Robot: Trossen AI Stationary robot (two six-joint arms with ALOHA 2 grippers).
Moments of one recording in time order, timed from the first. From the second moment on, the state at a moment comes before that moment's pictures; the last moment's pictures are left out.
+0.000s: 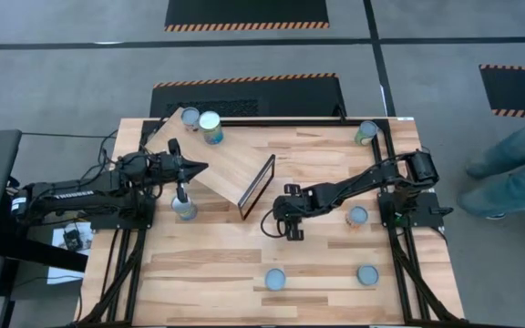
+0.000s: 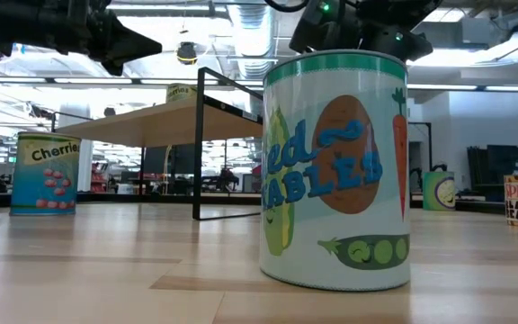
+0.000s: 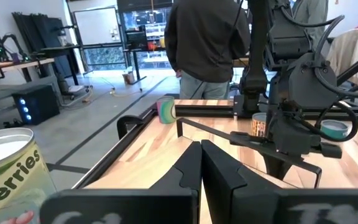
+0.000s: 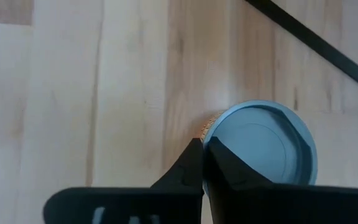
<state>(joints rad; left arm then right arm) 0.25 0.51 0.32 0.18 0.00 0.07 0.12 1.81 1.07 -0.36 0.11 0.06</state>
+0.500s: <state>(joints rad) 0.25 0.51 0.32 0.17 0.00 0.07 0.13 1.81 1.08 -0.38 0.08 0.07</state>
